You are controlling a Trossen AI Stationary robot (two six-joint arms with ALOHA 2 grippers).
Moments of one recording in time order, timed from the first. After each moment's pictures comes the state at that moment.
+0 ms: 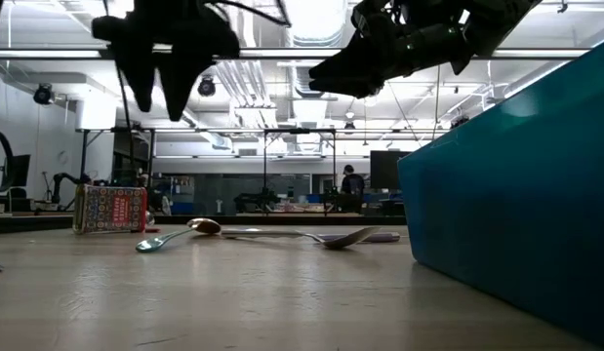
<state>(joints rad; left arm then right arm) -0.22 1.81 1.56 -1.55 -0.32 -1.30 -0.20 1.47 0.82 0.40 -0.16 -0.15</state>
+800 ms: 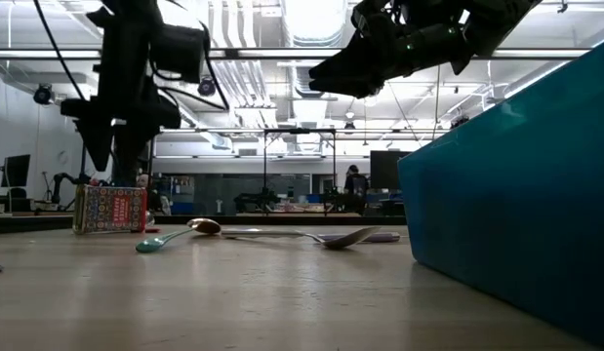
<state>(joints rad) 0.27 1.37 0.93 -1.20 -0.17 -0.88 -0.20 1.47 0.82 0.40 -0.16 -0.15</state>
